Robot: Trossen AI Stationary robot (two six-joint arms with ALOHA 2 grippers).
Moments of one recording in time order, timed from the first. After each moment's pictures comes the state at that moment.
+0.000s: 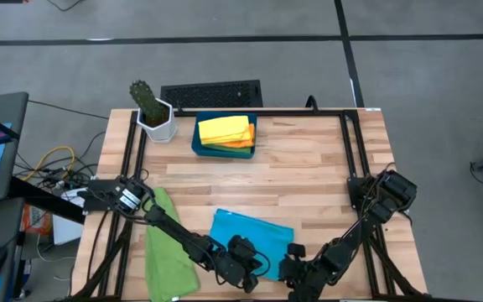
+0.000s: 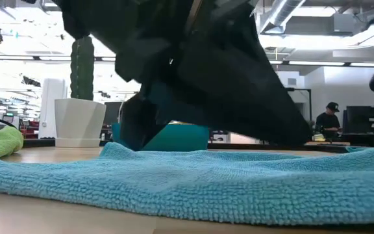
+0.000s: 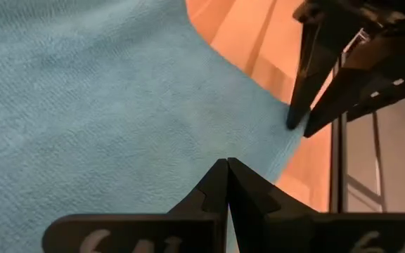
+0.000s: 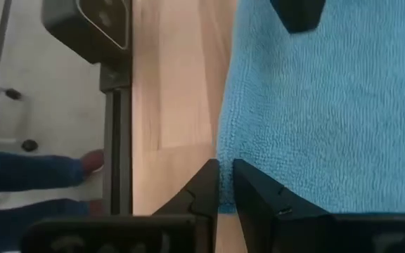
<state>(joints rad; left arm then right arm) -0.58 2.20 1.40 0.12 -0.42 -0.96 0.86 1.94 1.11 -0.16 0.32 0.86</state>
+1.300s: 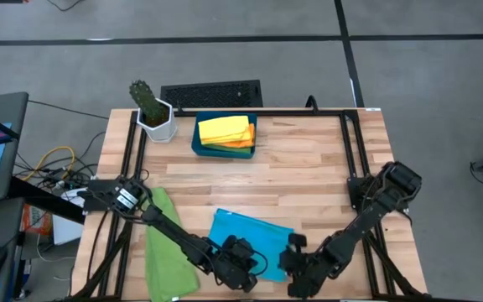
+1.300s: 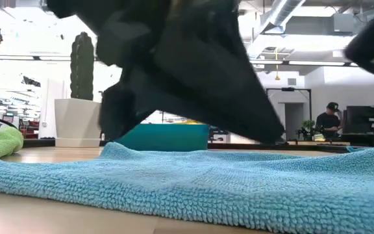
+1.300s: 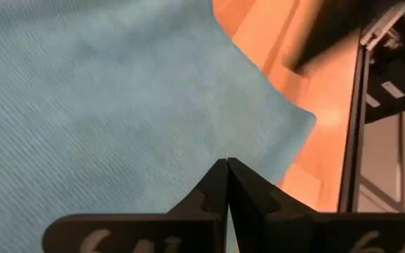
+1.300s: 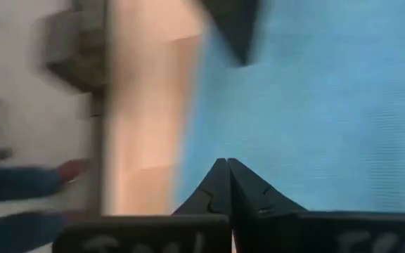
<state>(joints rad) -0.60 2.18 1.44 -0.05 -0.45 -1.06 0.82 1.84 1.11 -0.30 0.40 0.81</state>
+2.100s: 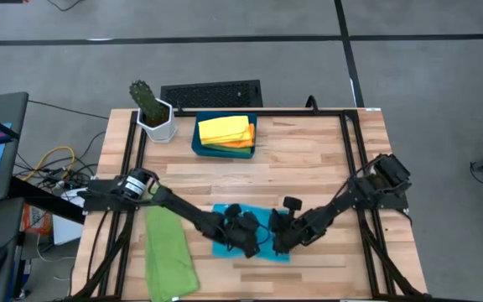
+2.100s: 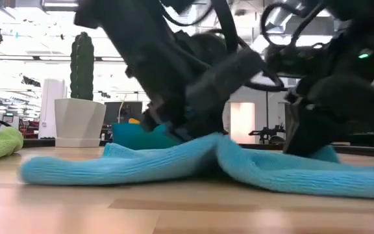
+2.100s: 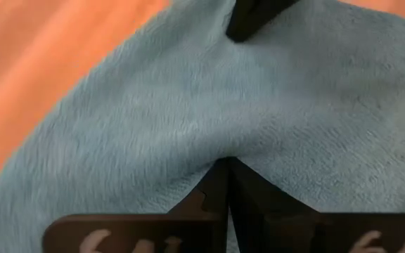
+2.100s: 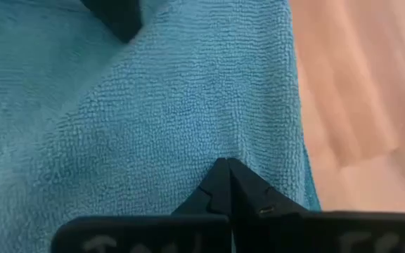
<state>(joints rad) -0.38 2.17 1.41 -0.29 -0.43 -0.75 0.53 1.86 0.98 -0.44 0.46 0.65</state>
